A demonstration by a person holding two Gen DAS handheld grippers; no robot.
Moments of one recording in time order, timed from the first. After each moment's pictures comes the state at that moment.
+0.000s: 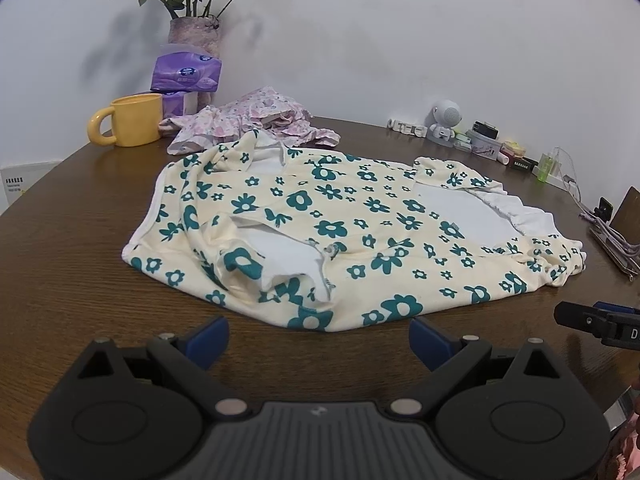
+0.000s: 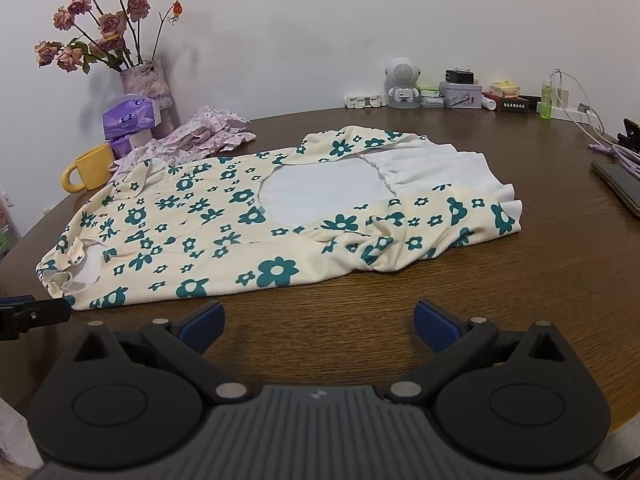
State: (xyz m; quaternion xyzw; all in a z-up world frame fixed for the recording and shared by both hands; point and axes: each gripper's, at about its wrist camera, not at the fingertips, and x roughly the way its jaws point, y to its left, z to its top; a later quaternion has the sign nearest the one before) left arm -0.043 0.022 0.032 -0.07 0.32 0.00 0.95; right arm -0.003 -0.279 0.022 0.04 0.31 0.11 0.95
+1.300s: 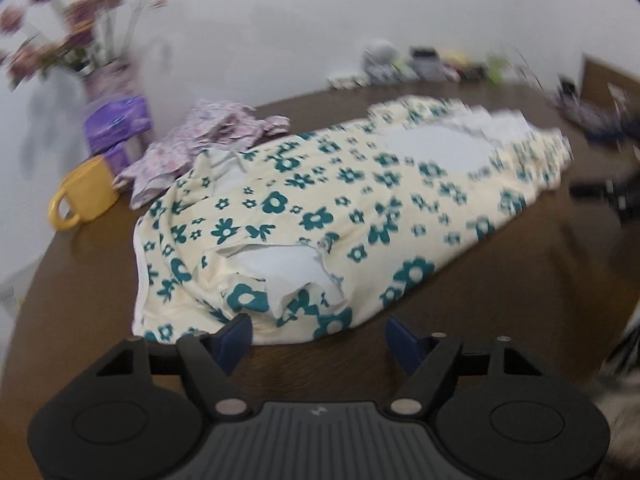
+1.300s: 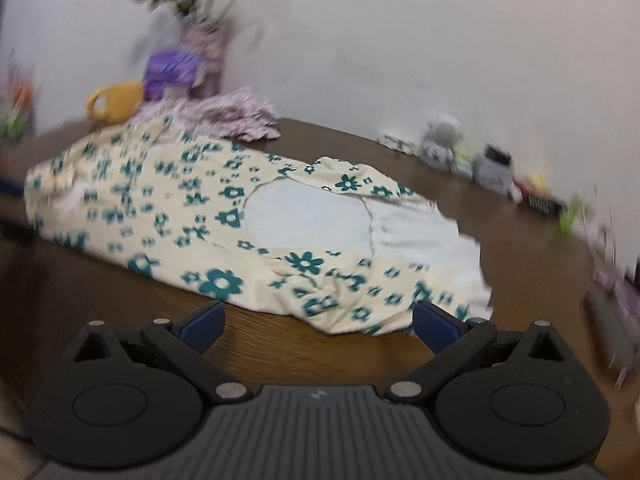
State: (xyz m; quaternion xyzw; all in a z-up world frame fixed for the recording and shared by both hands) left arm -0.029 0.016 0.047 0.15 0.36 -0.08 0.92; right arm 0.017 -0.300 0.040 -0.17 0.26 0.16 0.94
